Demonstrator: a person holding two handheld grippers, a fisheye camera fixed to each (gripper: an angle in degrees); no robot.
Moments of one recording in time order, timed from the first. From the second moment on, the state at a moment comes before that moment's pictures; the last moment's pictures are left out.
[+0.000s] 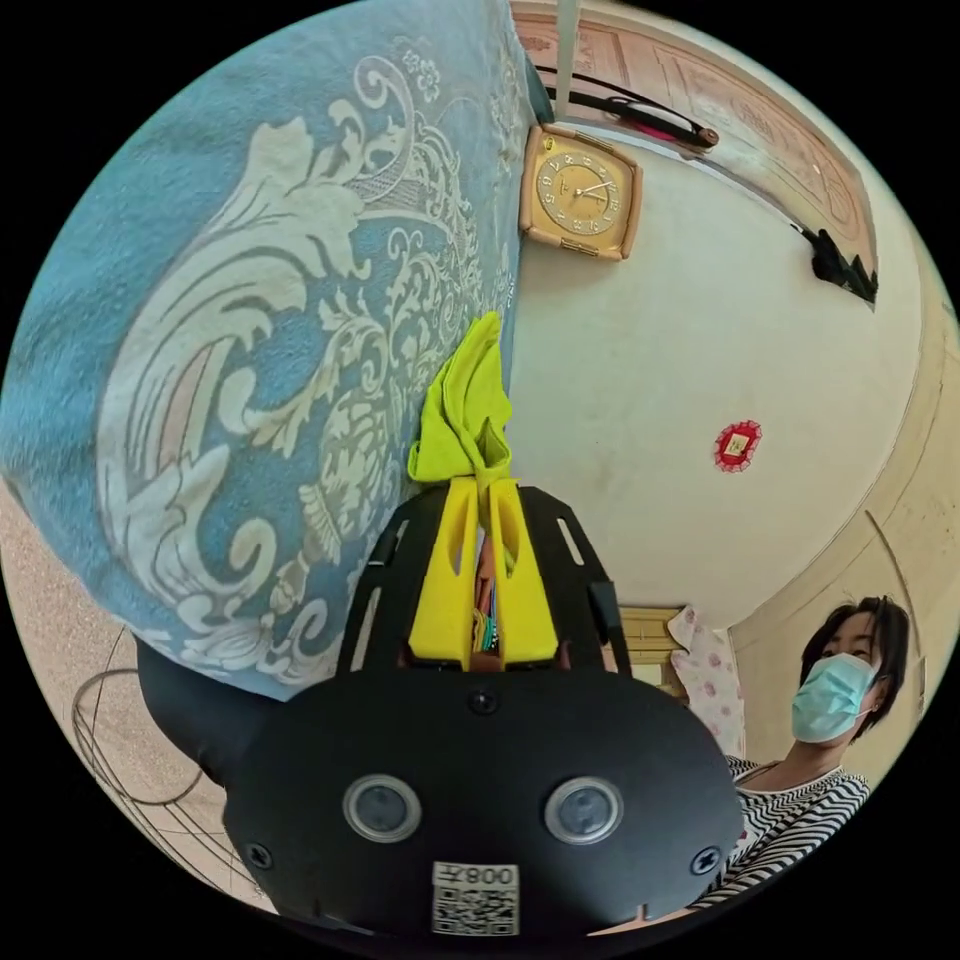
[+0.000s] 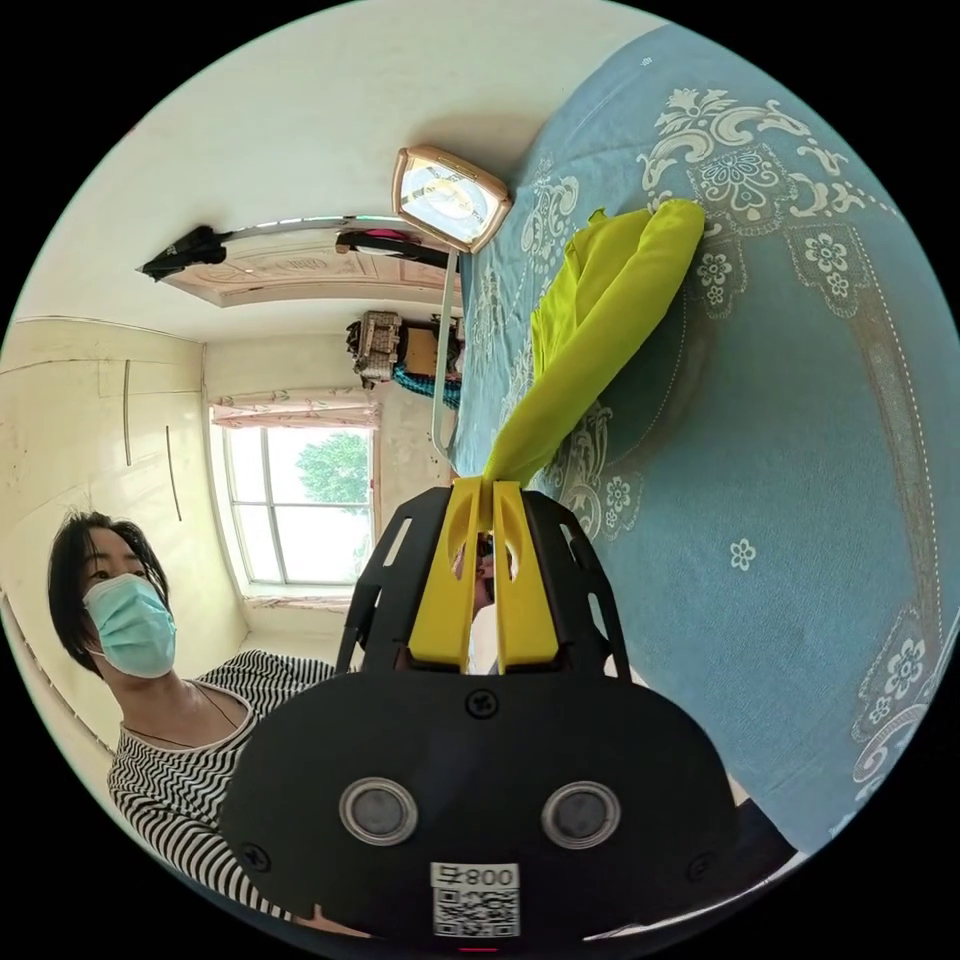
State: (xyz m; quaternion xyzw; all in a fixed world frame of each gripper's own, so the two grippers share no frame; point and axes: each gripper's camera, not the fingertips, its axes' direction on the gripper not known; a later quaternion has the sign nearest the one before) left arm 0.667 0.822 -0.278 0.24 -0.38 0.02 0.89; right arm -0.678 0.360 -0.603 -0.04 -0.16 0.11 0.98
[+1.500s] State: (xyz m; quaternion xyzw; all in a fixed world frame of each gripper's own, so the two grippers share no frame) left arm 0.896 0.691 0.302 -0.10 -0.36 0.12 0.92; right arm -0.256 0.726 -0.929 0.20 -0.17 0.01 0.97
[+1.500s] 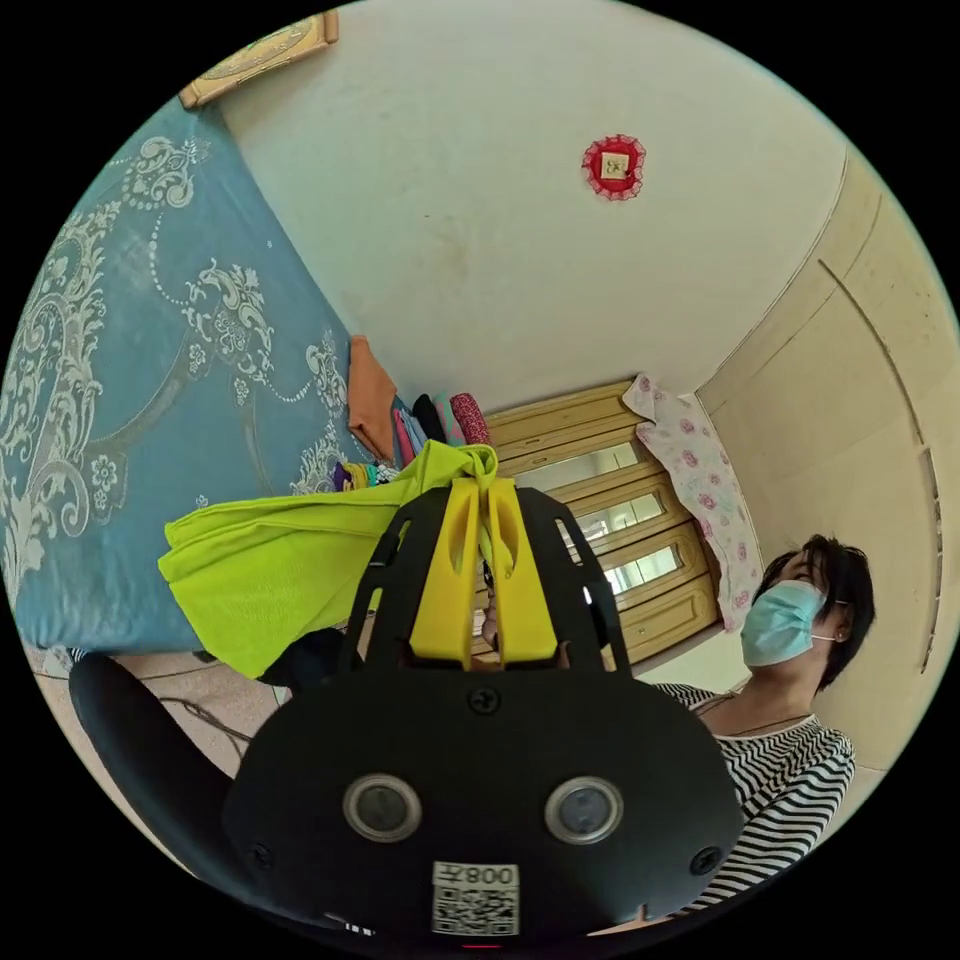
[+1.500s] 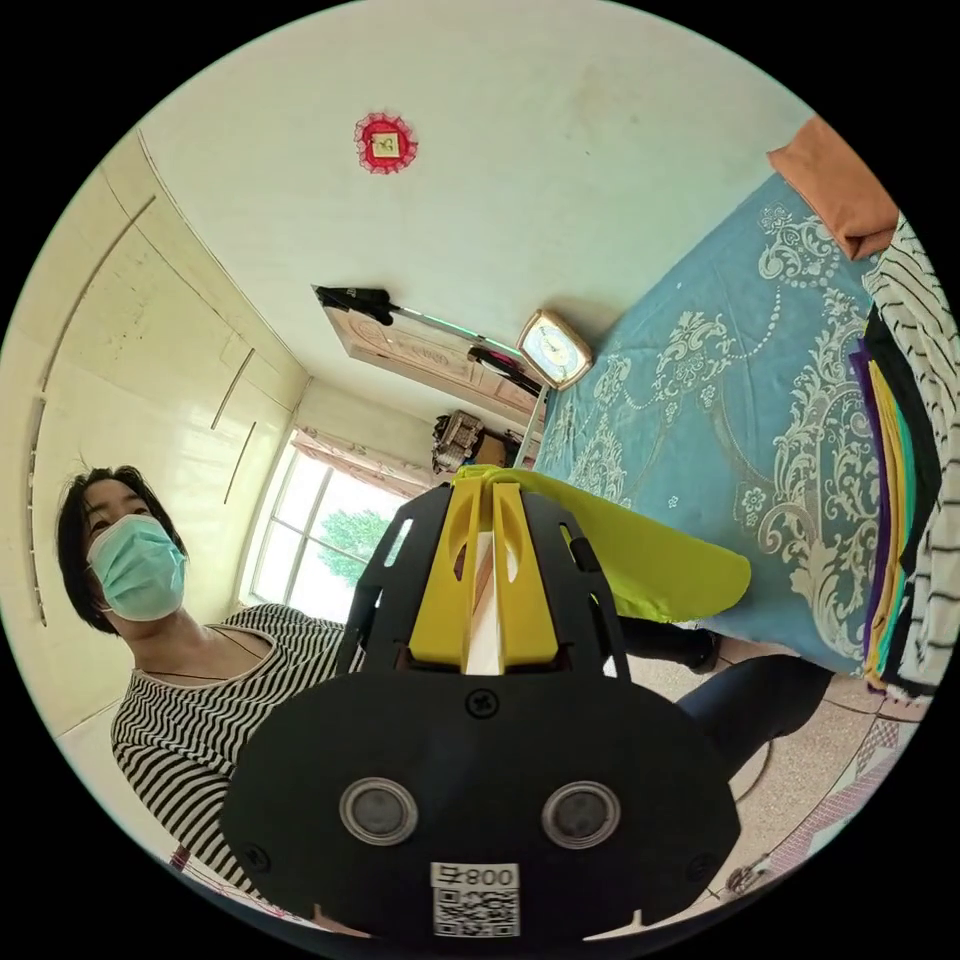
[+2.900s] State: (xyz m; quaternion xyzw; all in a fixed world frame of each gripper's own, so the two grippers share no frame) left arm 0.553 0.295 0.977 -0.32 -0.47 -0.03 0.82; right arm 0.427 0.318 -1.249 0.05 0.25 0.26 0.93
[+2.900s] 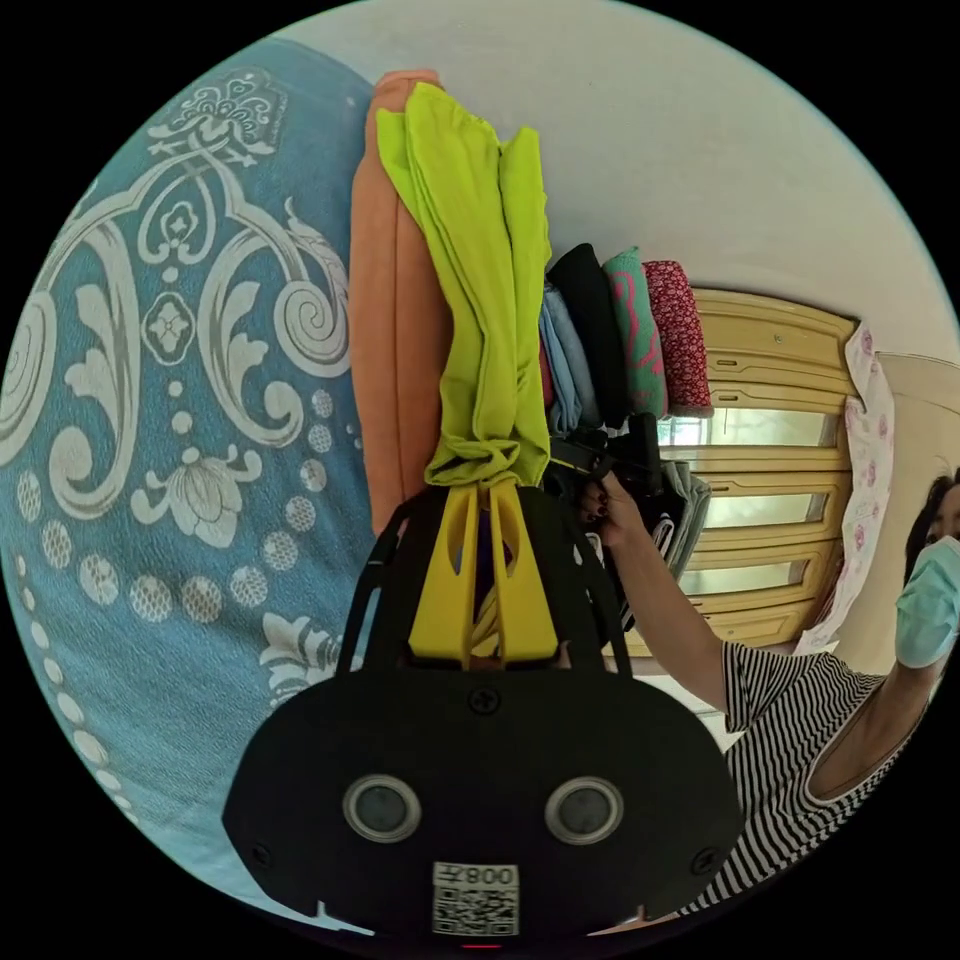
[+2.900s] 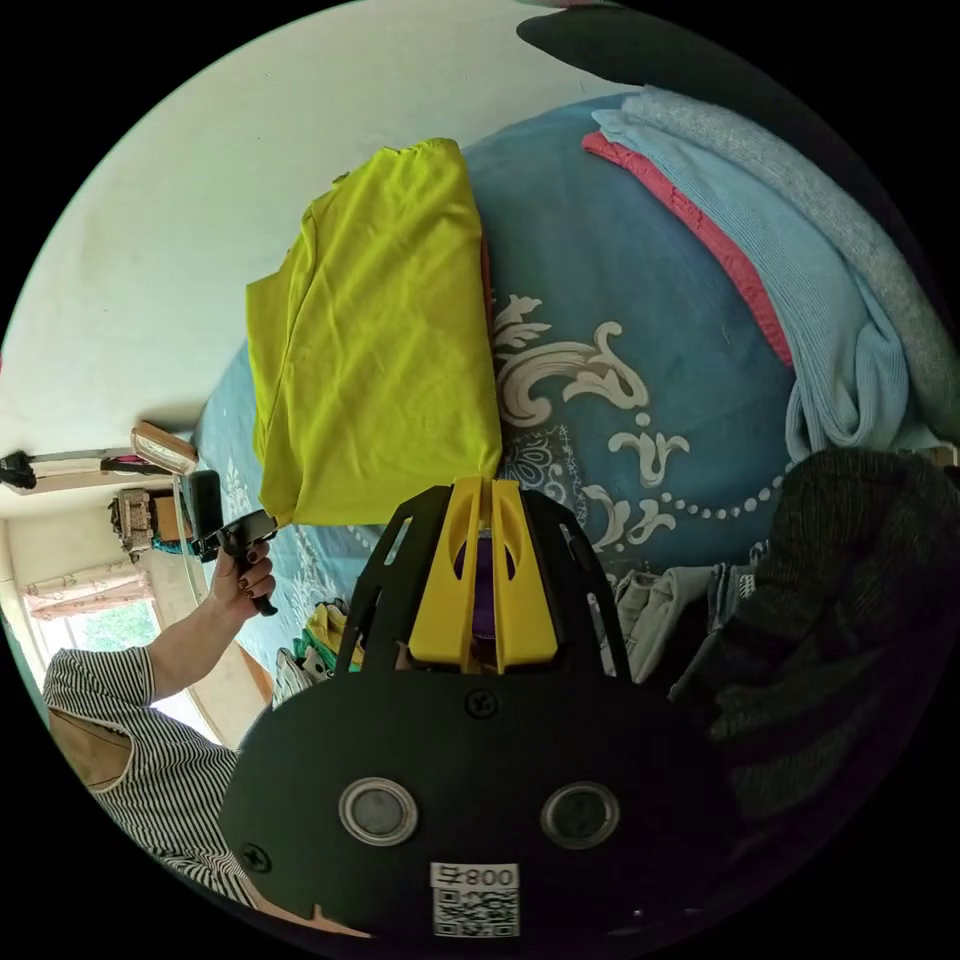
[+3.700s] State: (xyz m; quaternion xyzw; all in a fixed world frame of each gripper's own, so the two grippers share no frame) left arm 0.658 0.299 1.100 -0.39 -0.55 0.19 0.71; right arm 0.234 0.096 -1.157 -0.04 0.44 0.05 0.89
